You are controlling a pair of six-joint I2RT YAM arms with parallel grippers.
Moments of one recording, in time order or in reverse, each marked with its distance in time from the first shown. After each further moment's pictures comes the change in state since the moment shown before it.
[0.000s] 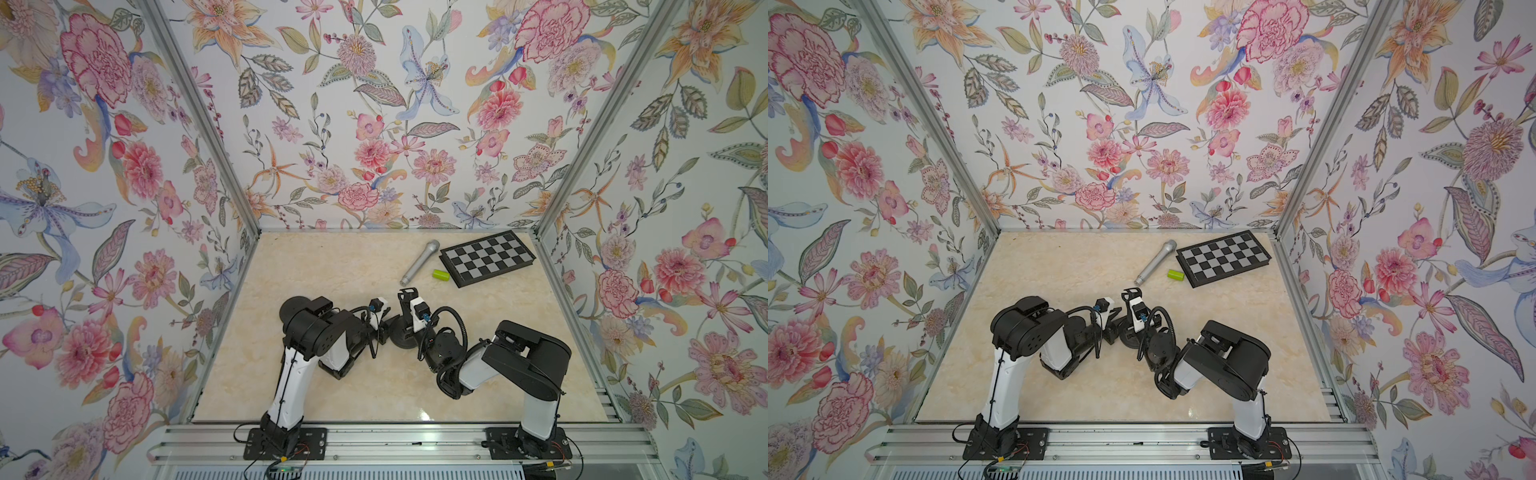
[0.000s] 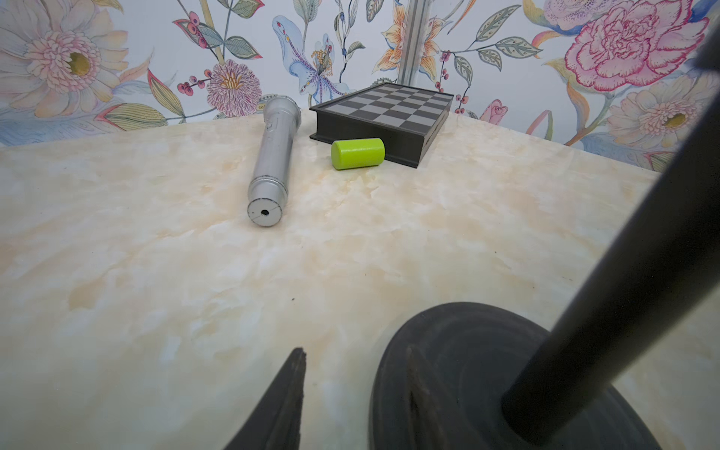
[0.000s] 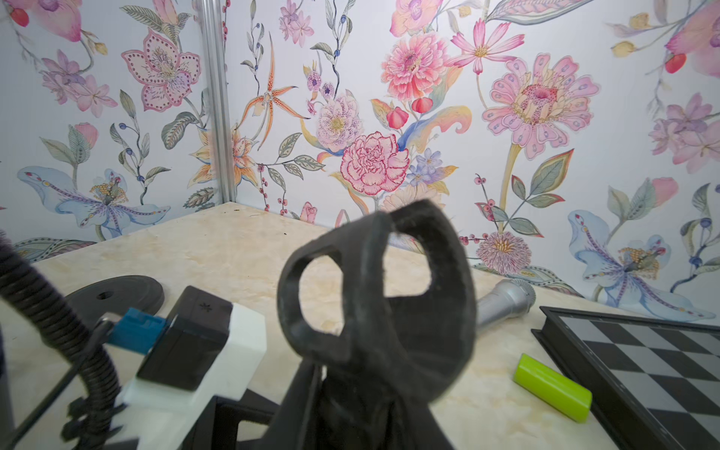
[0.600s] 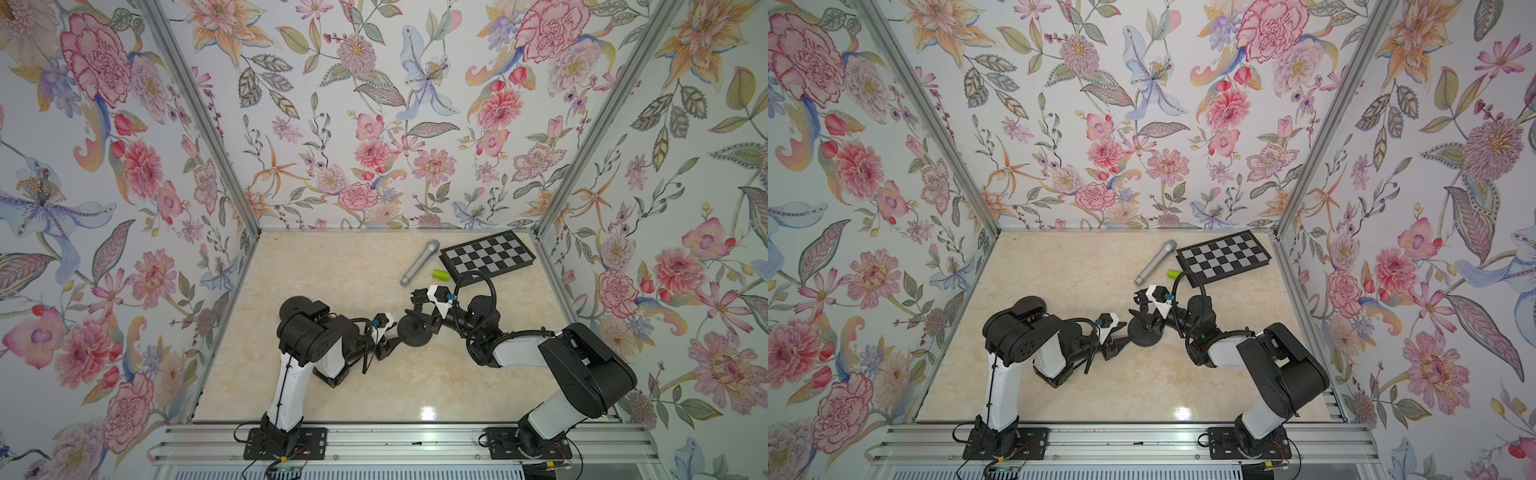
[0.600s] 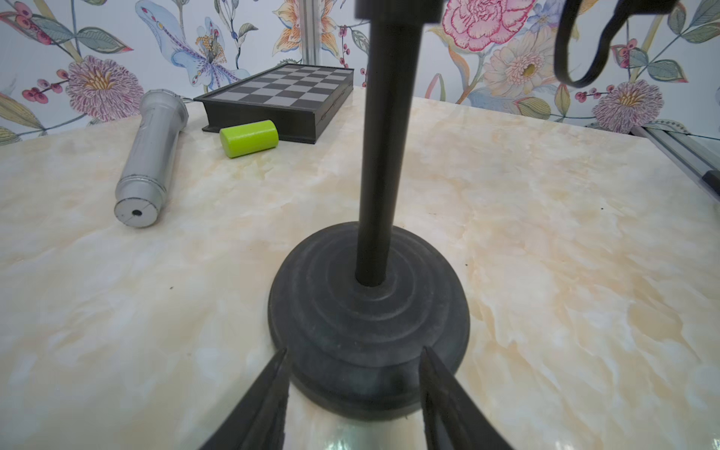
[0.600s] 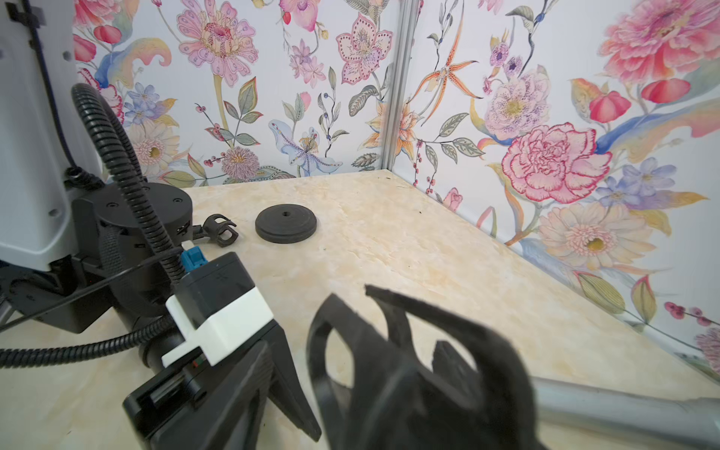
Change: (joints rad) left arm -0.027 -0.082 -0.088 -0.011 0.264 0.113; right arm -0.430 -0.267 0.032 -0.481 -1.081 0.027
